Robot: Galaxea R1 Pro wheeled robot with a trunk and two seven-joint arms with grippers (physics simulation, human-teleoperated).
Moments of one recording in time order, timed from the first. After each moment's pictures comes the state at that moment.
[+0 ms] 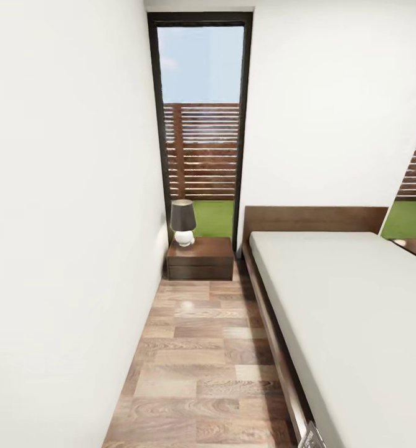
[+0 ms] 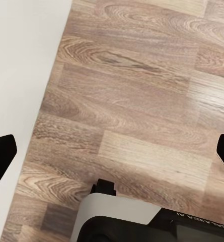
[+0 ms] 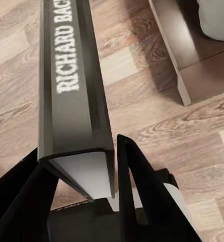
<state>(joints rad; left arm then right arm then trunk) -0.31 0.02 0.03 -0.02 0.21 -0.23 0.07 -0.36 -0.25 0.29 0.08 -0.77 -0.07 0.47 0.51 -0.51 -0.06</state>
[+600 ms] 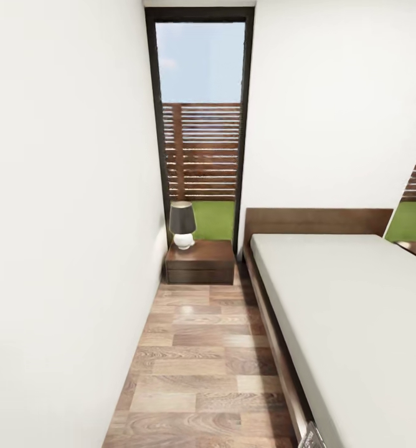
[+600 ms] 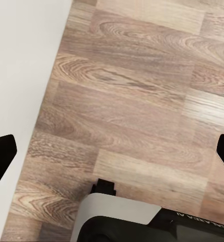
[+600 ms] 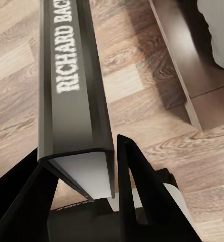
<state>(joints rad) -0.31 0.02 0.03 -0.02 0.21 -0.23 0.07 -0.36 -0.25 0.29 0.08 -0.77 -0.07 0.47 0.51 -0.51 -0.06</state>
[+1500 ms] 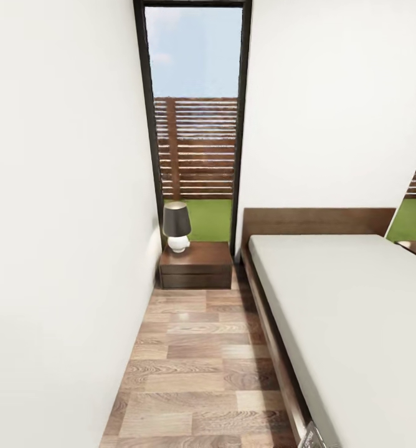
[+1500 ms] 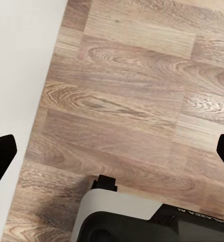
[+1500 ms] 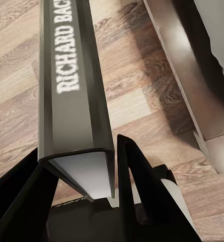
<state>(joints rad) -0.31 0.02 0.03 -0.02 0.21 -0.23 0.07 -0.36 -0.25 0.29 0.08 -0.77 -0.07 0.47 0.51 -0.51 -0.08</state>
